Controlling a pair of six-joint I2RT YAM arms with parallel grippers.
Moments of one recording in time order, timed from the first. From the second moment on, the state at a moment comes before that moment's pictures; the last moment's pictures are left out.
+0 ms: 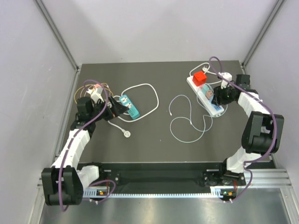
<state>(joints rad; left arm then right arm) 0.03 1.05 0.65 -0.07 0.68 -0.57 -0.18 1.63 1.14 -0.43 -0.47 -0.41</state>
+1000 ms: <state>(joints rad) -0.24 1.46 0.66 0.33 0.78 -0.88 -0.09 1.61 1.05 -0.35 -0.51 -0.38</state>
